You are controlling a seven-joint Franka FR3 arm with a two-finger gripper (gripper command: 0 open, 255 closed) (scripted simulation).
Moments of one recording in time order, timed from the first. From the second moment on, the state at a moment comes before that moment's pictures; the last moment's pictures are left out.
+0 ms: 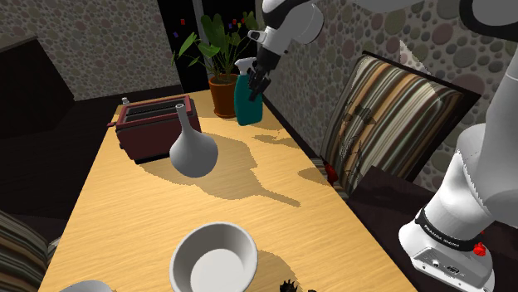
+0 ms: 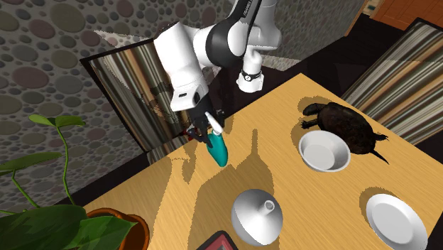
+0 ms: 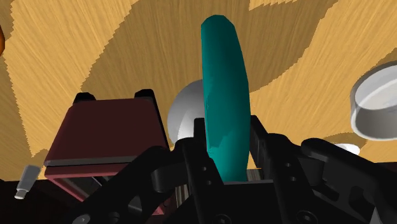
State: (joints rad) arm 0.29 0.16 -0.35 -1.82 0.62 2.10 -1.43
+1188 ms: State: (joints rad) arm 0.28 0.13 -0.36 -1.63 0.55 1.91 -1.31
